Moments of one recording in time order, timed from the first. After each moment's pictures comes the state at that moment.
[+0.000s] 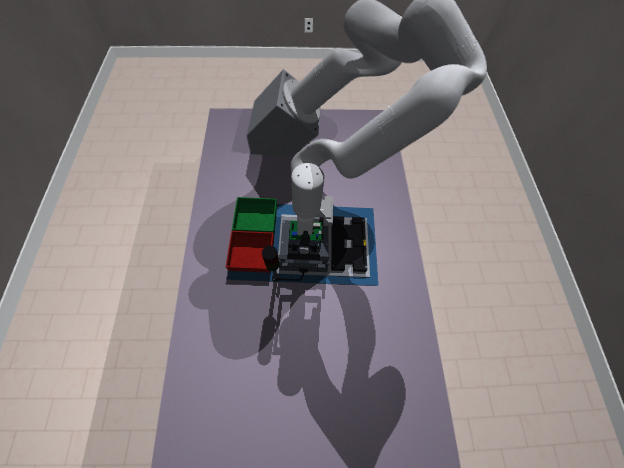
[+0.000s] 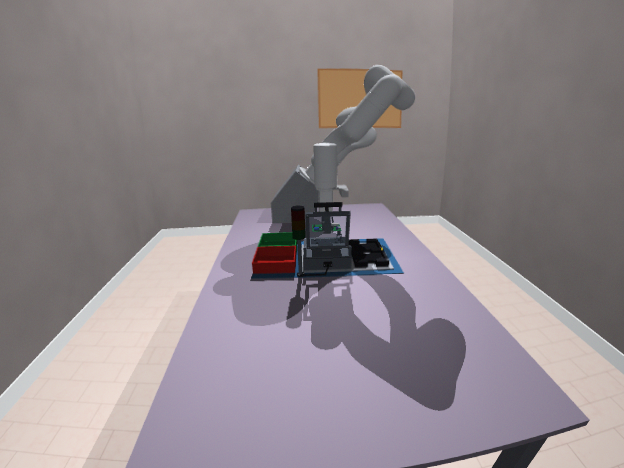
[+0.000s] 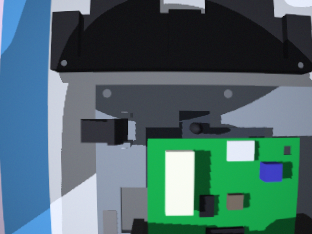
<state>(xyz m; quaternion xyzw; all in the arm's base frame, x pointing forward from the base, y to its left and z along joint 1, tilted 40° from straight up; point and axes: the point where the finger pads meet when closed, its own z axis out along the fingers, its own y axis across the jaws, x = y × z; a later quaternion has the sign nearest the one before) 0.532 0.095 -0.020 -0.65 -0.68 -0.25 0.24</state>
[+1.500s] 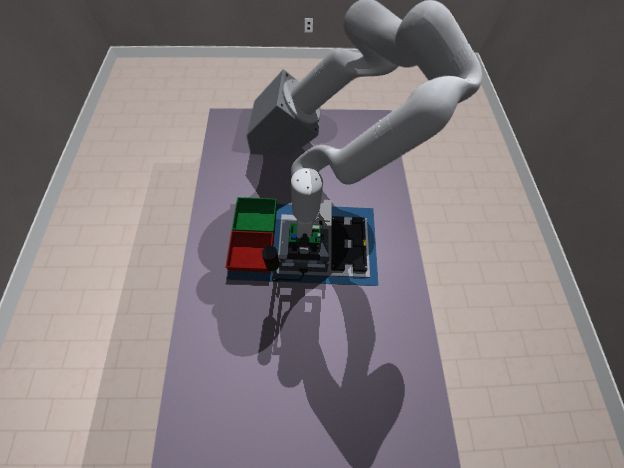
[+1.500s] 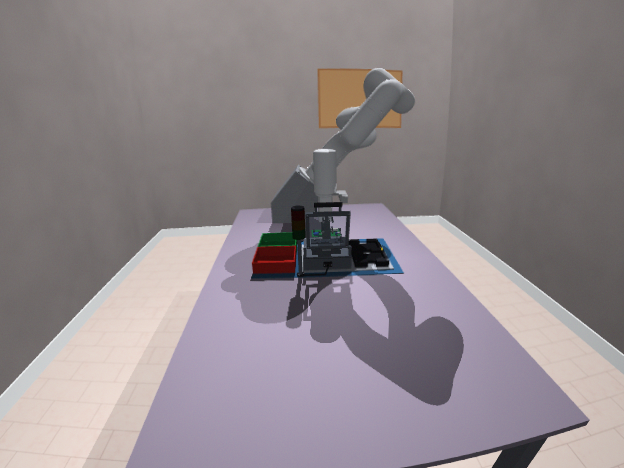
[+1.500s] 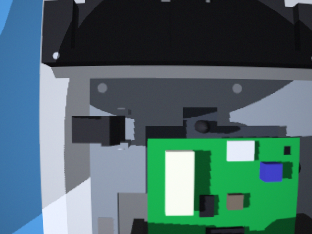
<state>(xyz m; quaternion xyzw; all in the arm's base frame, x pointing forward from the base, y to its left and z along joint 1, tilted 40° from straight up) 0.531 0.107 -0.039 -0.65 -0.68 -0.25 0.24</state>
